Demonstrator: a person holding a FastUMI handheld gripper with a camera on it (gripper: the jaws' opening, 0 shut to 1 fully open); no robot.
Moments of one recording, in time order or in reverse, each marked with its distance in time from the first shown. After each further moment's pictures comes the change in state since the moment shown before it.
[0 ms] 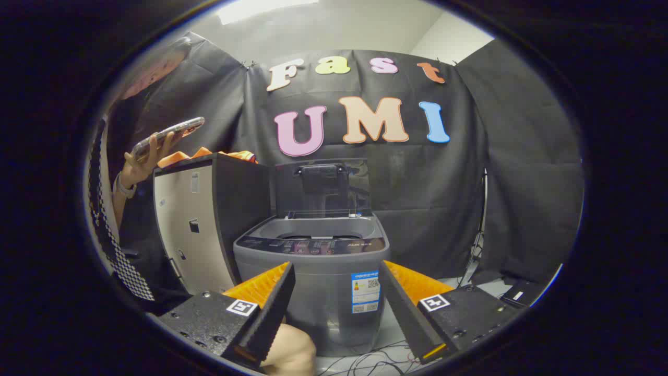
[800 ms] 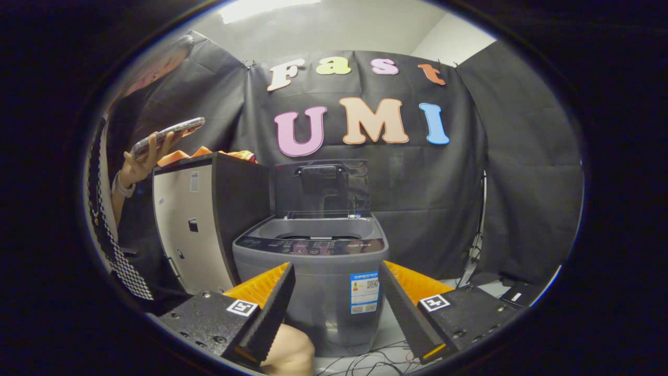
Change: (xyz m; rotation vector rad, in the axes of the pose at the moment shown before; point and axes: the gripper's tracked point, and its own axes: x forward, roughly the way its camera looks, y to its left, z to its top) arm 0.000 -0.001 0.000 -0.007 -0.001 -0.006
